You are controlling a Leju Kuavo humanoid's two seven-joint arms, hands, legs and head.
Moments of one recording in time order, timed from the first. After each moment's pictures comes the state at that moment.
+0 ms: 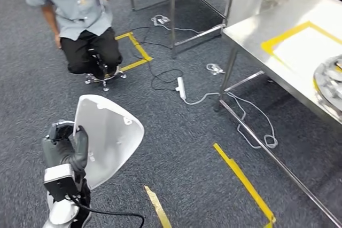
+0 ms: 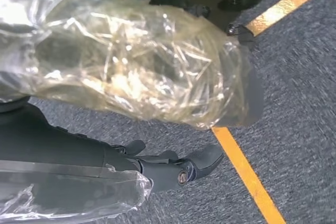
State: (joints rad) left arm 0.08 -0.03 -0.36 -1.74 -0.10 0.65 -0.66; right arm -0.05 0.22 -1.16 -0.21 1.25 -0.18 -0.34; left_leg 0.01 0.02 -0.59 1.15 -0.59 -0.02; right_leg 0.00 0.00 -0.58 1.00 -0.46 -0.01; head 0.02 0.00
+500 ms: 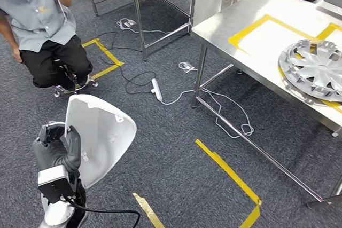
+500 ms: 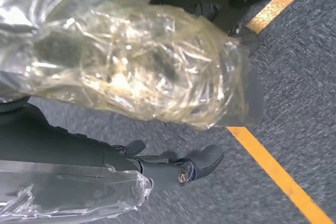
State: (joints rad) left arm 0.09 -0.03 -0.33 -1.77 -0.11 0.65 -0.68; right arm -0.05 0.22 -1.16 -0.21 1.25 -0.17 -0.34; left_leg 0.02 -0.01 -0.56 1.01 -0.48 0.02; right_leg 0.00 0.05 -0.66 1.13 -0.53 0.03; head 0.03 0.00
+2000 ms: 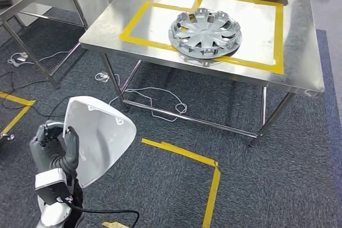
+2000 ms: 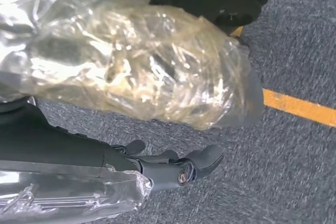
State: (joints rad) left arm 0.09 -0.03 -0.30 -1.79 -0.14 0.62 -0.69; right arm -0.05 0.21 -1.16 -0.21 1.26 -0.16 -0.36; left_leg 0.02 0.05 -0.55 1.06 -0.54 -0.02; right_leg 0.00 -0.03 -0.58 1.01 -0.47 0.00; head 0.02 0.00
